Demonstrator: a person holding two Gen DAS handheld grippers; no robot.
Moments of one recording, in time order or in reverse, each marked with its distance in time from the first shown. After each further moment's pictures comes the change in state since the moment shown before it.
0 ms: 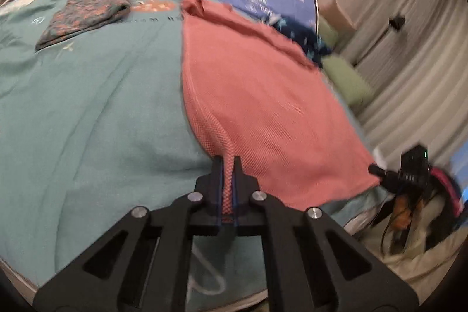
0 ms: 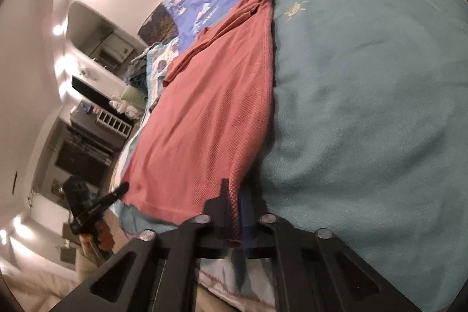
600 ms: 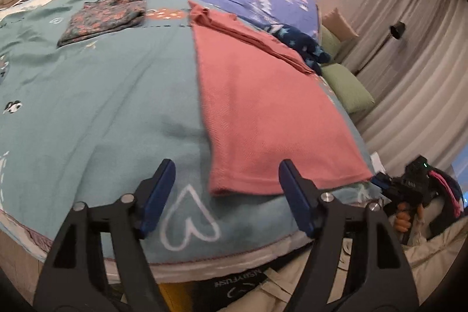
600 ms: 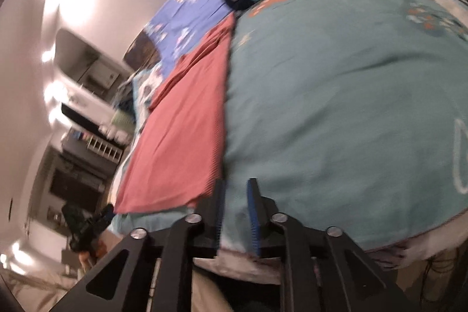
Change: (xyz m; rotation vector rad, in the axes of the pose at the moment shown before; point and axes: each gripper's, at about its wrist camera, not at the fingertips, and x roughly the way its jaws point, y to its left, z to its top) left arm -0.034 -0.009 -0.028 0.010 -0.016 0.021; right arm -0.049 -0.023 -0.017 0.029 -0.033 -0.062
